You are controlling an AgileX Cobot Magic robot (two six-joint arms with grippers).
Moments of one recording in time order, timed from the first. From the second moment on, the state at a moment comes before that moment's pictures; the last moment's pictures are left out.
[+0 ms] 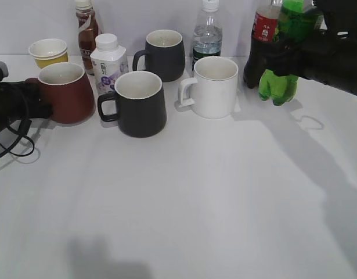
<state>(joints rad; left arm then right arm) 0.00 2.05 -0.74 0.31 -1.09 -0.06 0.25 1.71 -0.82 -0.21 -0.57 0.24</state>
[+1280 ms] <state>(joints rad) 0.00 2.00 -0.70 0.37 -1.03 -0.08 0.25 1.83 -0.81 -0.19 -0.71 0.17</state>
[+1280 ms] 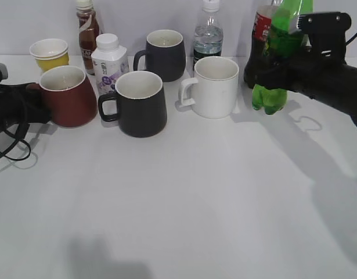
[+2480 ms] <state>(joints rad) 0.00 1.86 -0.50 0.36 -1.01 -0.08 0.25 1.84 -0.75 -0.13 -0.75 0.12</state>
